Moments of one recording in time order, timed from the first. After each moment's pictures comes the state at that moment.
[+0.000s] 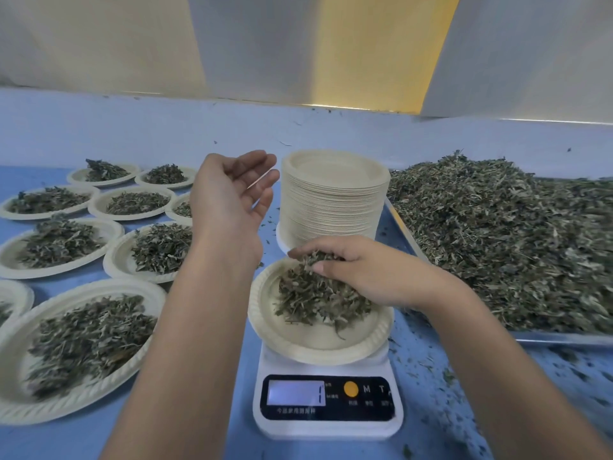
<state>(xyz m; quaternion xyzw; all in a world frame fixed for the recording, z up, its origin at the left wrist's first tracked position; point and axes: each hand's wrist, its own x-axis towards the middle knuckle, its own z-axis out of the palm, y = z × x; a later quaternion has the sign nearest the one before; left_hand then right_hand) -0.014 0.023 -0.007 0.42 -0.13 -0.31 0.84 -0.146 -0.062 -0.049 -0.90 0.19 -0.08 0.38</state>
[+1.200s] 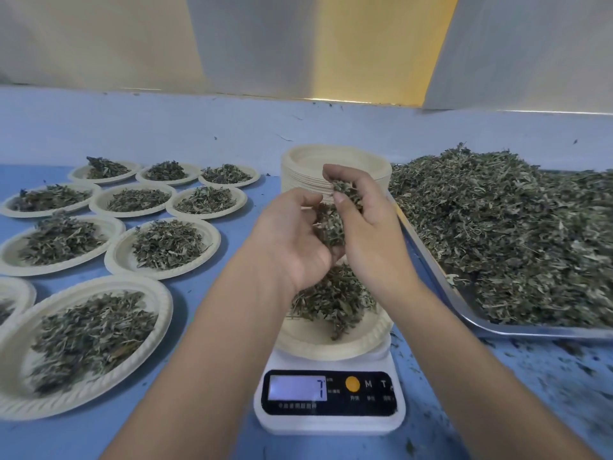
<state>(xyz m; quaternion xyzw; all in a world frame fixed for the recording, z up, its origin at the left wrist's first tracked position) -0.050 0.006 -0.024 0.39 -0.16 -0.59 0.69 -0.121 -0.054 -0.057 -0.72 0.19 -0.50 0.44</state>
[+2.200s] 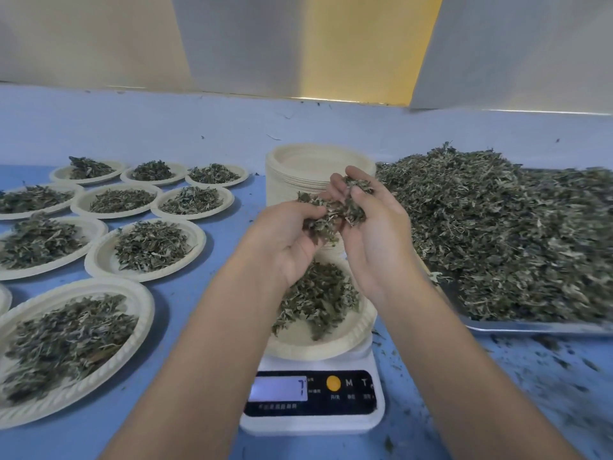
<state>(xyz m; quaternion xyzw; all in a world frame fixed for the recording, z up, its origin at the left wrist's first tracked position) -0.055 -0.012 -0.030 0.40 -0.17 -0.52 0.73 -0.129 -0.065 -0.050 -0.41 0.17 -0.52 0.73</state>
